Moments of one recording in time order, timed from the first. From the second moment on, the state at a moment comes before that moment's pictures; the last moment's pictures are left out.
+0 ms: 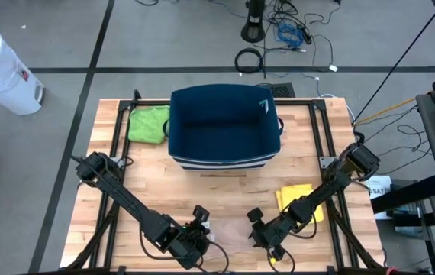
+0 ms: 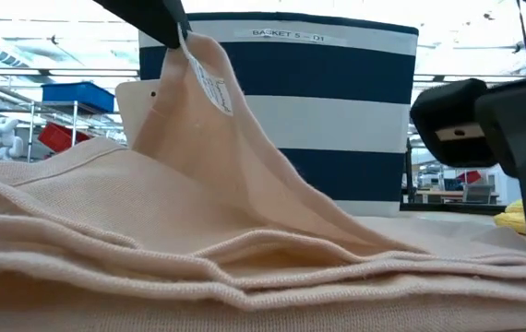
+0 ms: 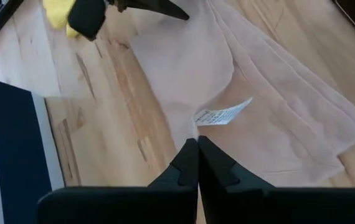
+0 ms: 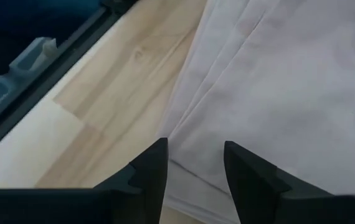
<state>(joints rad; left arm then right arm) -0.68 1.90 1.48 -0.65 -0.50 0.00 0.68 1.81 0.83 0.18 0.11 0.12</state>
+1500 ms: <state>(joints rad) -0.68 1.90 1.48 -0.65 -0.48 -0.02 0.69 1.83 0.83 0.21 0.11 0.11</state>
